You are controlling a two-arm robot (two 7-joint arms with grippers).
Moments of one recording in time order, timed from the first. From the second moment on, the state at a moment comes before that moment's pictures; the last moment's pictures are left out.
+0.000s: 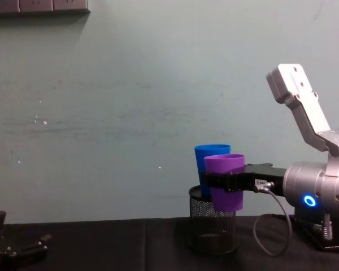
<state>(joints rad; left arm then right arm) -0.20 0.60 0.45 -1.41 -0.25 -0.12 0.03 0.58 0.14 -0.35 -1.06 0.21 0.09 0.32</state>
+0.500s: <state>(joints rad) -0.20 0.60 0.45 -1.41 -0.25 -0.12 0.03 0.58 0.14 -0.35 -1.06 0.21 0.09 0.32</state>
